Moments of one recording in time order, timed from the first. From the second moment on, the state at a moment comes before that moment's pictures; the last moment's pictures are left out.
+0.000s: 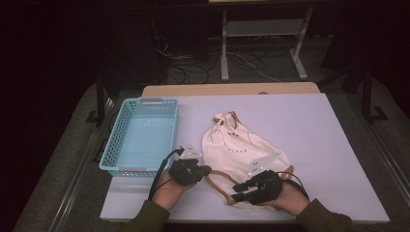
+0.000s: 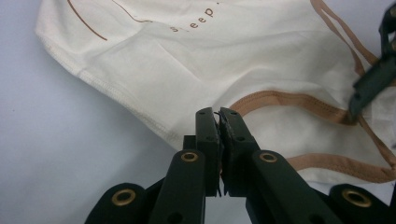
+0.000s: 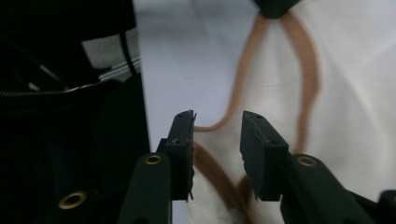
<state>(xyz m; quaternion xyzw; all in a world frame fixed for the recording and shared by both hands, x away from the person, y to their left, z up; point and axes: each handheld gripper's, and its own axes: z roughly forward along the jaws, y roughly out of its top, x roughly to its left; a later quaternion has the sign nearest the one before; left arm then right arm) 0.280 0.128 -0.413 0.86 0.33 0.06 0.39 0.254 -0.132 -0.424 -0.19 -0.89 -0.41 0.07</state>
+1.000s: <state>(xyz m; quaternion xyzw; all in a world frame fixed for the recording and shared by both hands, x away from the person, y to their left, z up) 0.255 0.131 -0.415 0.85 0.33 0.04 0.41 0.247 -0.168 -0.418 -0.20 -0.89 -0.41 0.05</state>
